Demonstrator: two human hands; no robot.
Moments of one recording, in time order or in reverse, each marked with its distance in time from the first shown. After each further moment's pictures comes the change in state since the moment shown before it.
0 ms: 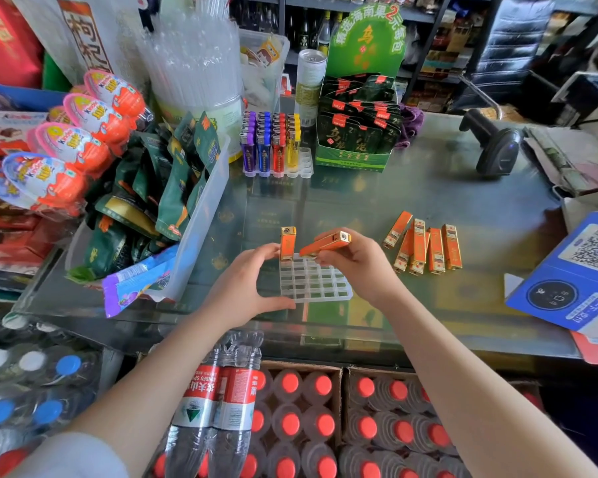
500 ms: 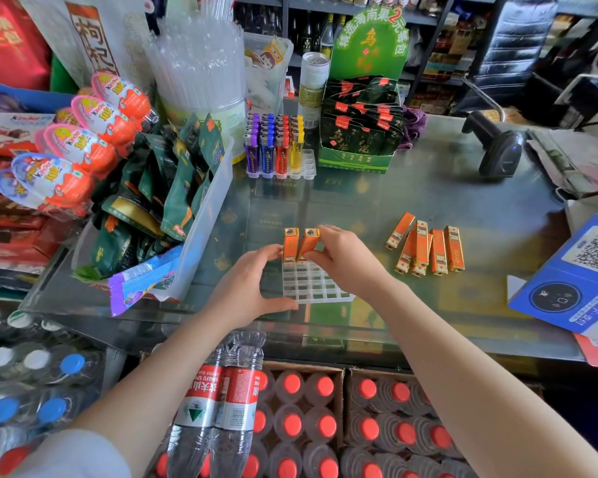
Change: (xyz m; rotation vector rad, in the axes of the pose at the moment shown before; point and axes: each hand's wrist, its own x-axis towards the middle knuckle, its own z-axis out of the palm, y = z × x) left_hand 0.001 -0.003 0.002 0.027 0.006 0.009; right_hand 0.019 -0.017 0.011 -0.604 -0.139 -0.139
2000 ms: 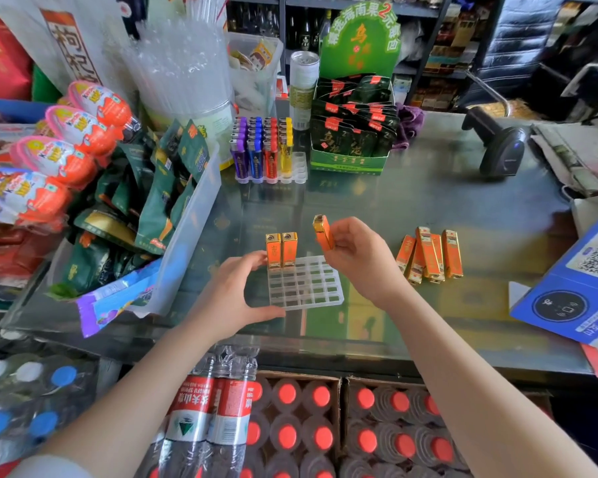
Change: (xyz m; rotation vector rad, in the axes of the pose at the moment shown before) left_hand 0.003 0.003 -0.004 -0.001 0.027 -0.007; right_hand -0.010 0.030 -0.010 0.546 0.213 0.197
